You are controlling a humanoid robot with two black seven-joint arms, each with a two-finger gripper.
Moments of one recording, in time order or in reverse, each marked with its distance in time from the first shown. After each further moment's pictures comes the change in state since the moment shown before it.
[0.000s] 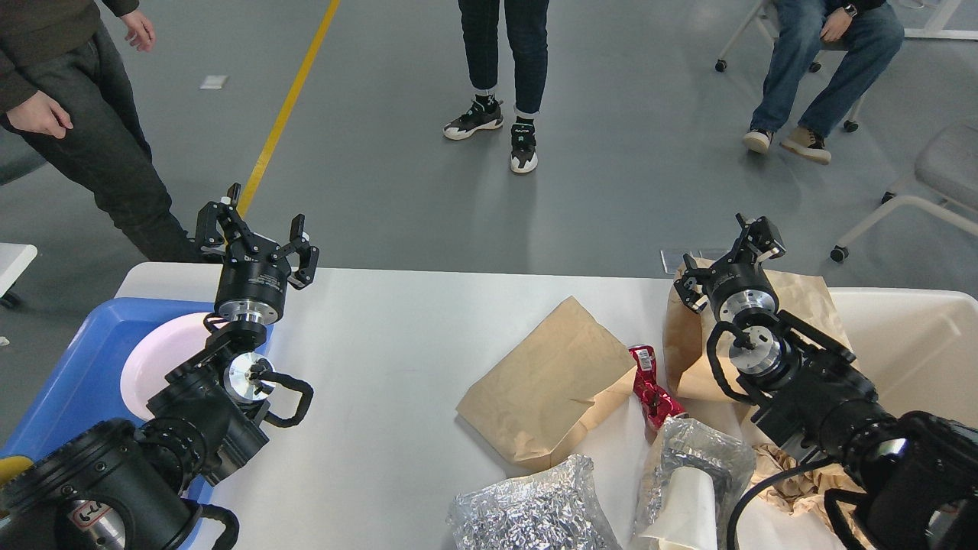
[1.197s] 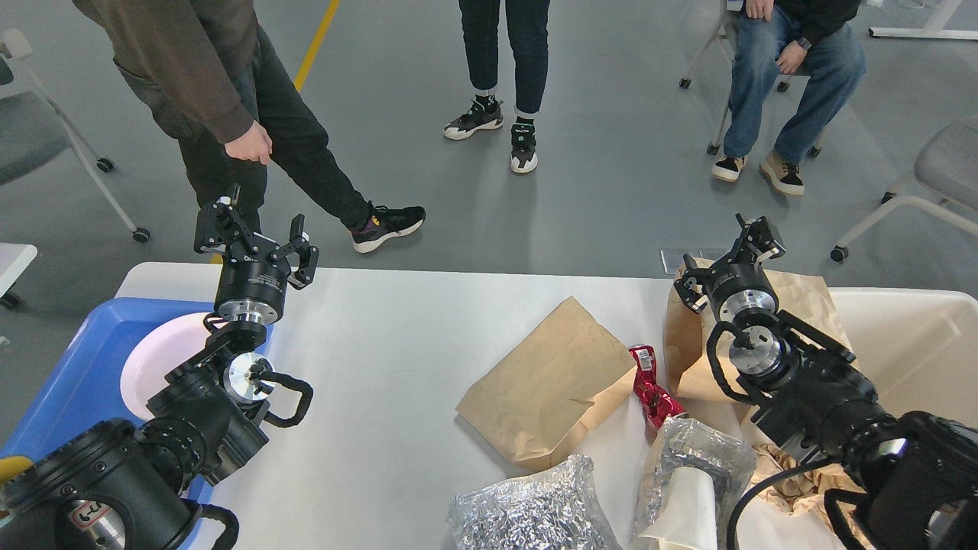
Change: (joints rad) left arm 0.000 0.000 0.000 0.000 -0.001 0.000 0.000; right arm 0.000 0.000 0.000 0.000 0.000 0.000 0.000
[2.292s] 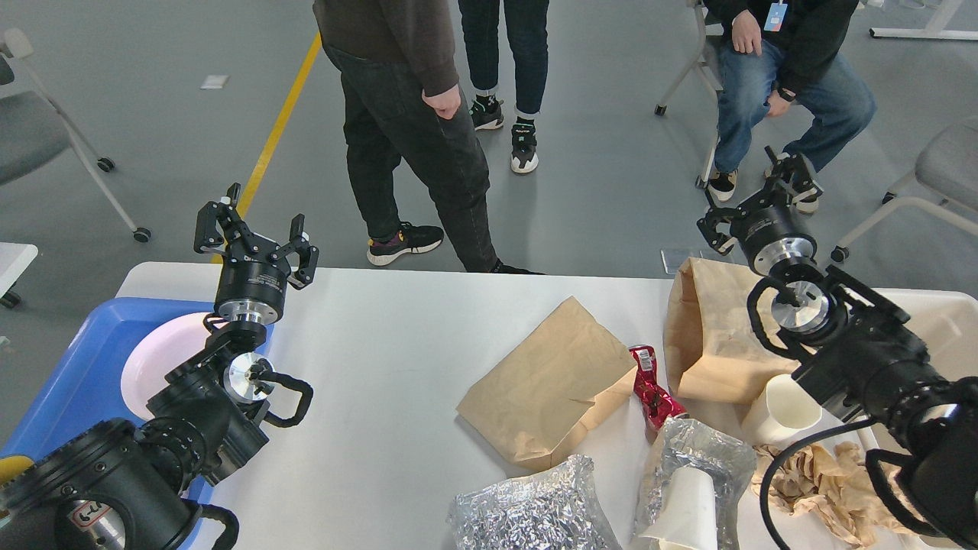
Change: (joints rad) left arm 0.000 0.000 0.000 0.000 0.000 0.000 0.000; right arm 0.083 -0.101 0.000 0.034 -0.005 0.146 -0.012
